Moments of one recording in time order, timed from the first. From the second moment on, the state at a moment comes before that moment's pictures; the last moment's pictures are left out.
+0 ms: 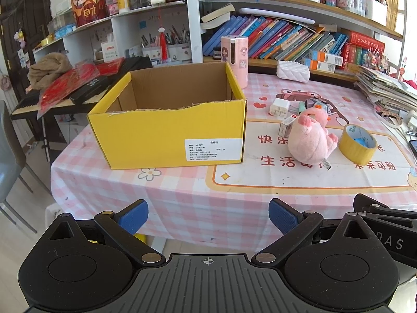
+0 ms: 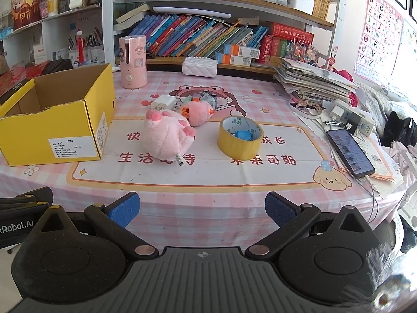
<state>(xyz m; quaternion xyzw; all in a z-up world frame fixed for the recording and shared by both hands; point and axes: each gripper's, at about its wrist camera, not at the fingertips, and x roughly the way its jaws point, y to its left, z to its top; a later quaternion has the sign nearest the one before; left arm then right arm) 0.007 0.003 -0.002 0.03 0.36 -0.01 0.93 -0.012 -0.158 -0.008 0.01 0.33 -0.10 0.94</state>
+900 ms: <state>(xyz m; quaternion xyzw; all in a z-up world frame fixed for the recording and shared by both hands) 0.013 0.006 -0.006 0.02 0.36 -0.01 0.93 -0.008 -0.158 -0.010 0.00 0.34 -0.10 0.94</state>
